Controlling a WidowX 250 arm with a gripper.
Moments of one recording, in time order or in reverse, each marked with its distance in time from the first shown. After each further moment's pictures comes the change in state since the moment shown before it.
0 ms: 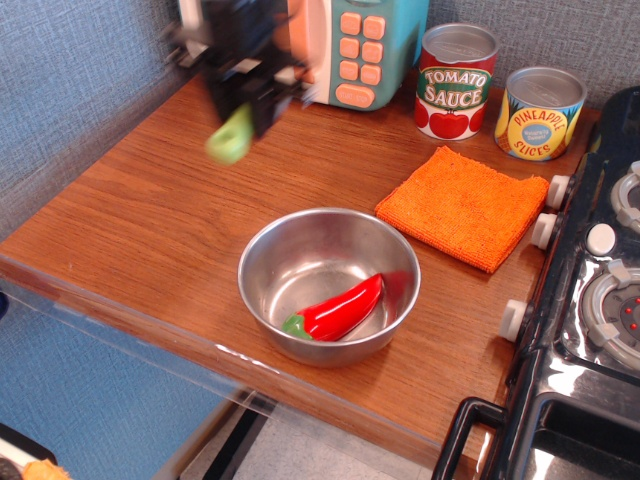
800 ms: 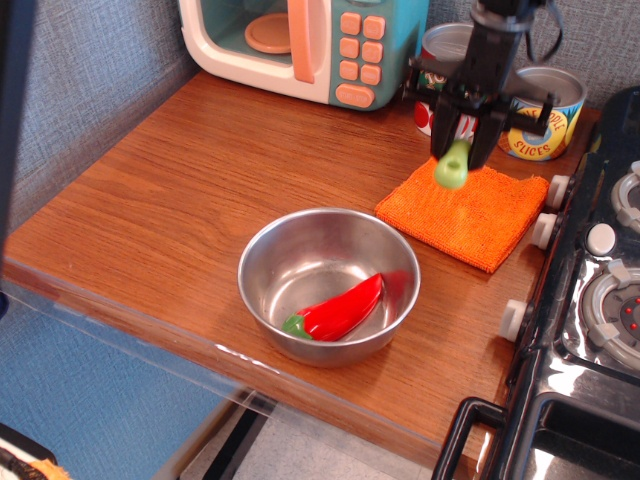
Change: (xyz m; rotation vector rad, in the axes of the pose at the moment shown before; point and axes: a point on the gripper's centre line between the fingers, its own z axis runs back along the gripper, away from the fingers) arm 0.057 -0.123 -0.058 0.031 0.172 0.059
